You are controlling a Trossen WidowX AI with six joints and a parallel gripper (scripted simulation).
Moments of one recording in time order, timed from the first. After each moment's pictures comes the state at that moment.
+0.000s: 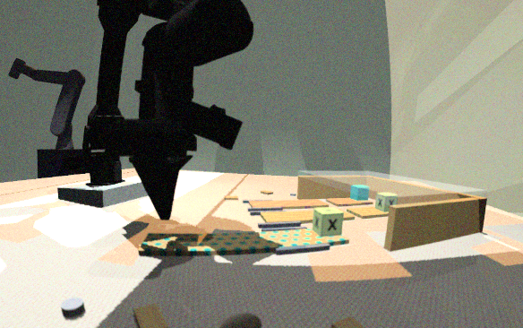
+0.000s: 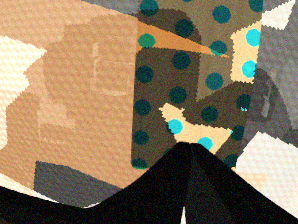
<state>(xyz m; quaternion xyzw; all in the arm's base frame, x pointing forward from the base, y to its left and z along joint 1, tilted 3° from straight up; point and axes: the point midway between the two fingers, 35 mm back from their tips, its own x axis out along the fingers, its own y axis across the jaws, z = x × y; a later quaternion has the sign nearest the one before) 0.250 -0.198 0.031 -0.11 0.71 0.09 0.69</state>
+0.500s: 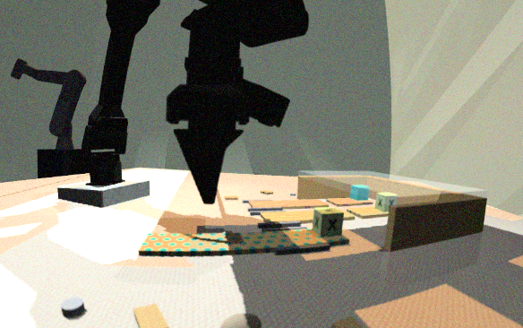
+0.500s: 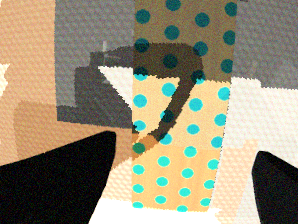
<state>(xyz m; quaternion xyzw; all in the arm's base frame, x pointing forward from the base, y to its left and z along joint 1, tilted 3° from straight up) 0.299 -0.184 0.054 -0.10 0.71 0.08 0.69</state>
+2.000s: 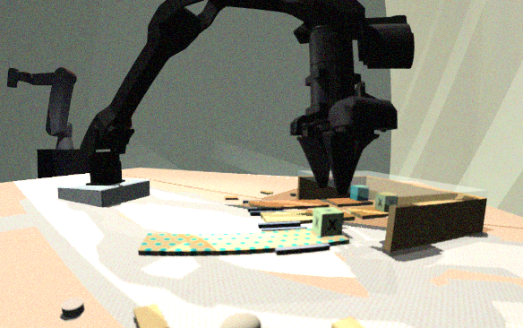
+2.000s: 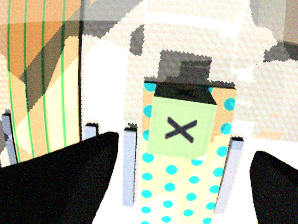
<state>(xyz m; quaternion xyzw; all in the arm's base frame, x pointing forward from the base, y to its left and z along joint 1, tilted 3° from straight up) 0.439 -0.129 0.056 -0.10 0.70 0.08 0.70</state>
